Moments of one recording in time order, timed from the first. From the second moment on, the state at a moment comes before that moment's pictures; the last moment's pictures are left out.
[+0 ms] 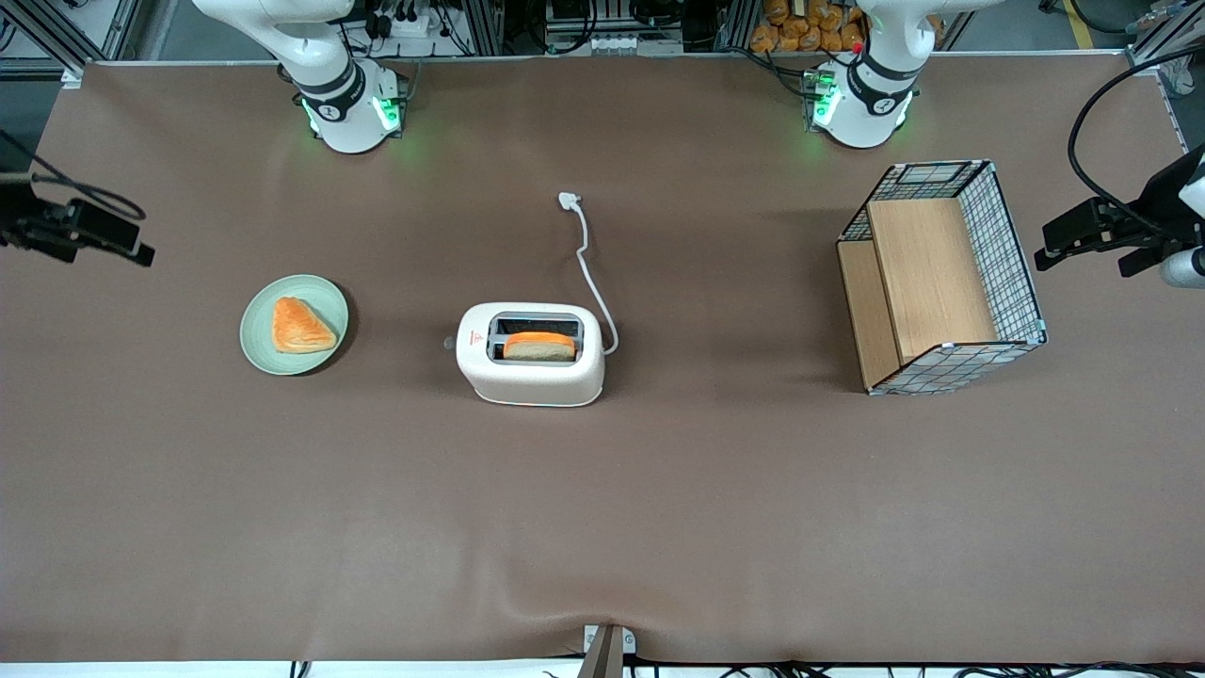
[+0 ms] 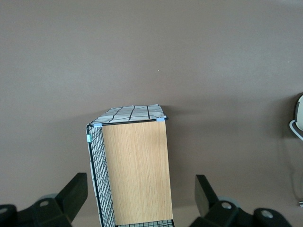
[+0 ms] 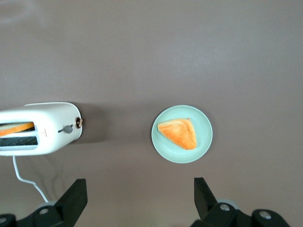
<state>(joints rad) 0.00 0.05 -0.04 -1.45 0.10 1.44 0.07</state>
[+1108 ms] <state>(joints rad) 0.00 0.01 -0.03 -1.49 0.08 1.44 0.07</state>
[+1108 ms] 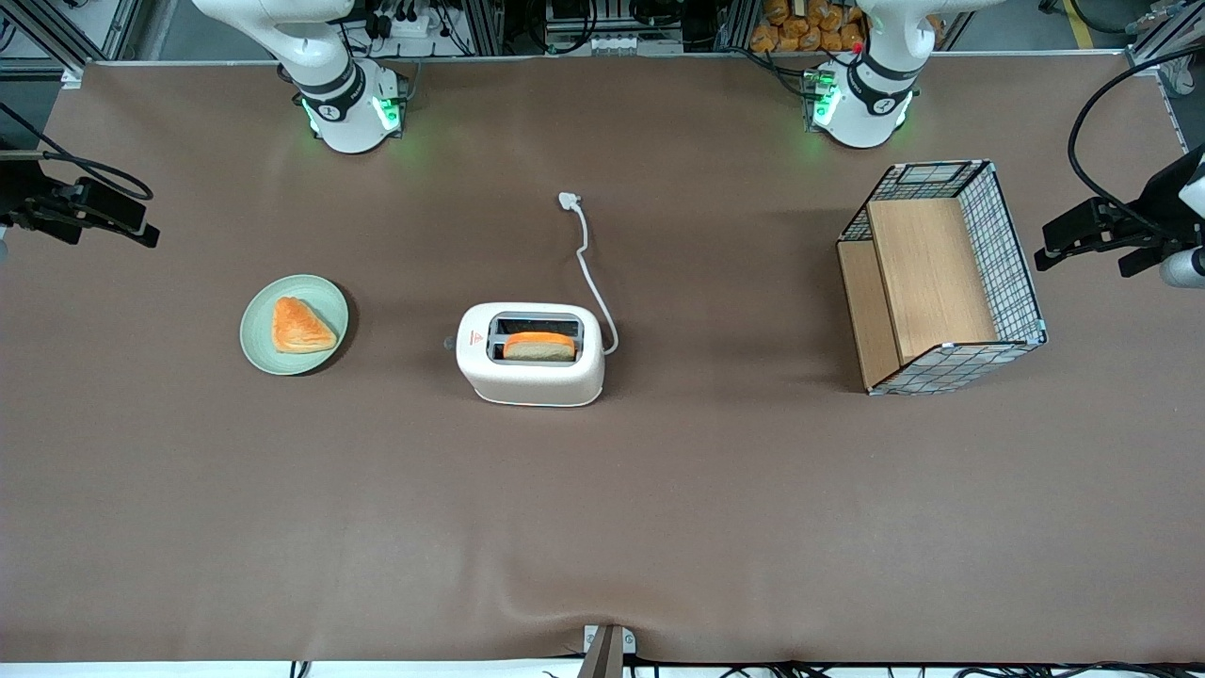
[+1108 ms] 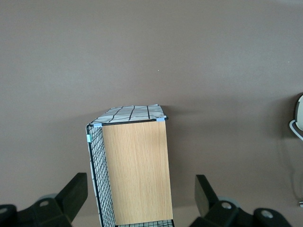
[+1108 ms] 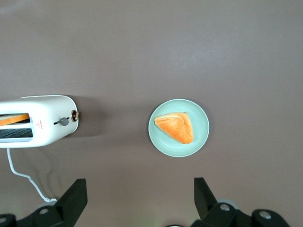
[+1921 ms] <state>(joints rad) 0.00 0.01 -0.02 -1.49 0.04 1.45 0.07</state>
